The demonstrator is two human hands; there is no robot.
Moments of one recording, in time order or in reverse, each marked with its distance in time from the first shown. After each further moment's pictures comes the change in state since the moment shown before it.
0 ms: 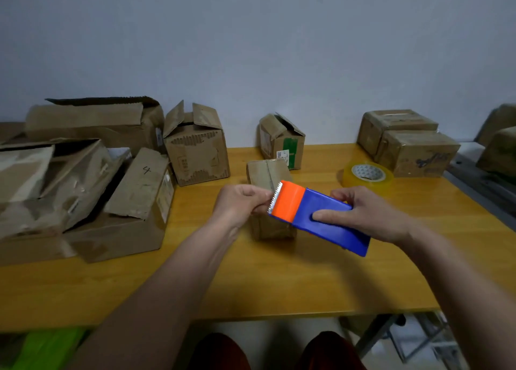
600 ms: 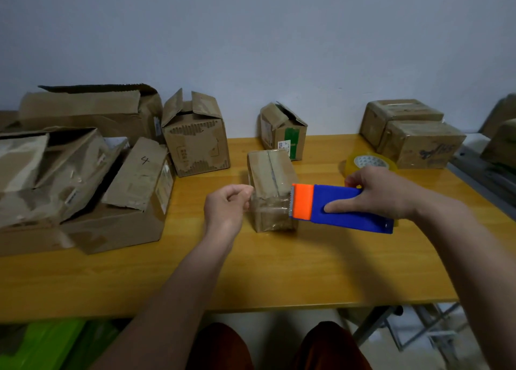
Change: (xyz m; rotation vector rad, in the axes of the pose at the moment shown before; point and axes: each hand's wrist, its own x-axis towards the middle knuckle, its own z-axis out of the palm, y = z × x) left_hand -0.009 -0.034 -0.009 0.017 0.296 0.089; right_hand 0.010 -0.008 -0.023 -0.486 -0.008 0.128
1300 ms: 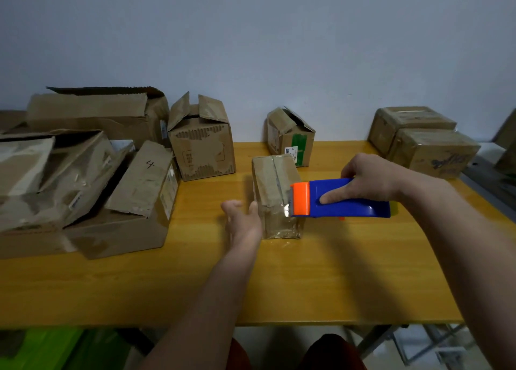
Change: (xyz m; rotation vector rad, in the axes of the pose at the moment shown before) left_hand 0.017 -0.025 0.037 0.086 0.146 -0.312; right_hand 0.053 -0.010 -0.014 -0.048 -0.057 0.044
